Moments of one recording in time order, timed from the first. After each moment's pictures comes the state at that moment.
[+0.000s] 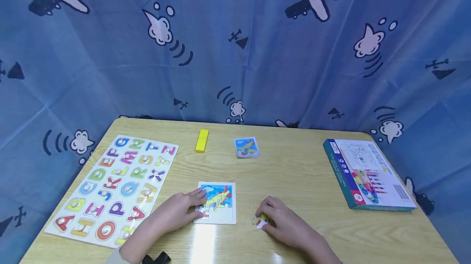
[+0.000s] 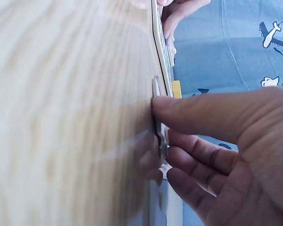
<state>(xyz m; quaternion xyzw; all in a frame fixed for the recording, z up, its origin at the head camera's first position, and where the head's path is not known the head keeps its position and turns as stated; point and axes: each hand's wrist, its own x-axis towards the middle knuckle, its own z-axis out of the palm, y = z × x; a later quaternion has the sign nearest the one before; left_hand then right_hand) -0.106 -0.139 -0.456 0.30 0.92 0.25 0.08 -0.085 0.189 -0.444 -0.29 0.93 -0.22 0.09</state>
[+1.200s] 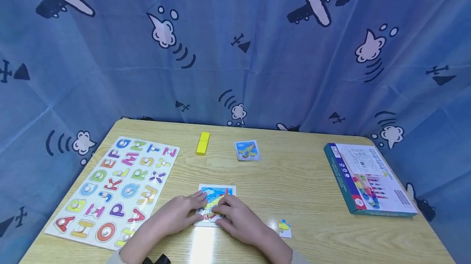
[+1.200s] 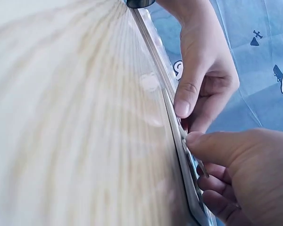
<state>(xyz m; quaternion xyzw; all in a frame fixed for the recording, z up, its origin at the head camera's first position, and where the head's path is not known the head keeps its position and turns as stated) -0.106 -0.140 -0.456 0.30 0.92 0.22 0.08 -0.102 0.093 -0.465 -0.38 0.89 -0.25 0.00</state>
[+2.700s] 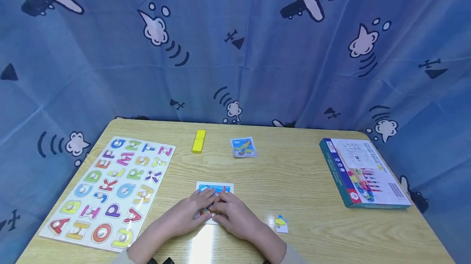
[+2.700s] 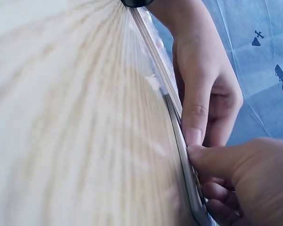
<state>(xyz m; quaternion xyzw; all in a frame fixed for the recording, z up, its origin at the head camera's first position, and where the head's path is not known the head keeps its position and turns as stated) -0.107 -0.114 -0.471 0.33 0.91 0.26 0.08 -0.103 0.090 -0.466 -0.37 0.89 -0.26 0.01</state>
